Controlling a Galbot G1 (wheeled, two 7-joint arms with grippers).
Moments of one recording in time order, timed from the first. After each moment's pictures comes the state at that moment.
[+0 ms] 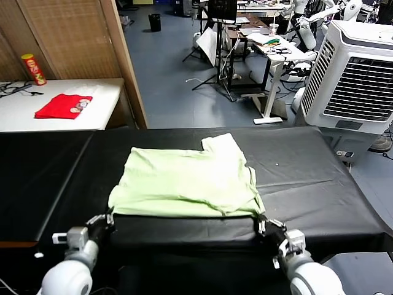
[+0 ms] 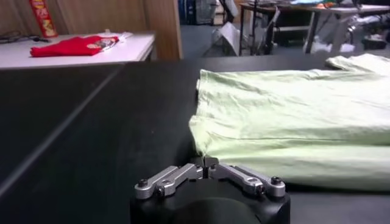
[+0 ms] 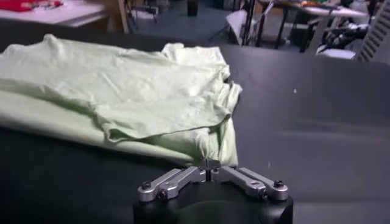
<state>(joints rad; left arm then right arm) 1.64 -1.01 -0.56 -2.12 -0.56 0.41 -0.32 -1.64 1.09 0.46 2.23 0.36 -0.57 0.09</state>
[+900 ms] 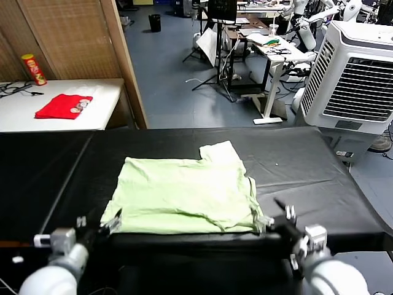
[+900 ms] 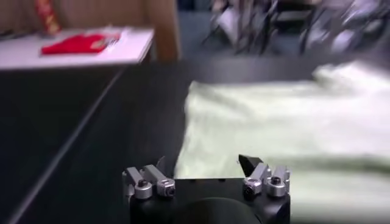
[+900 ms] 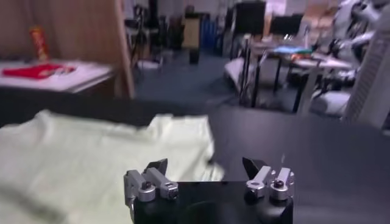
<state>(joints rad) 1.46 -0.90 -0.58 -2.22 -0.80 0.54 -0.40 -1.07 1.06 0.37 1.95 0.50 -0.47 0.10</state>
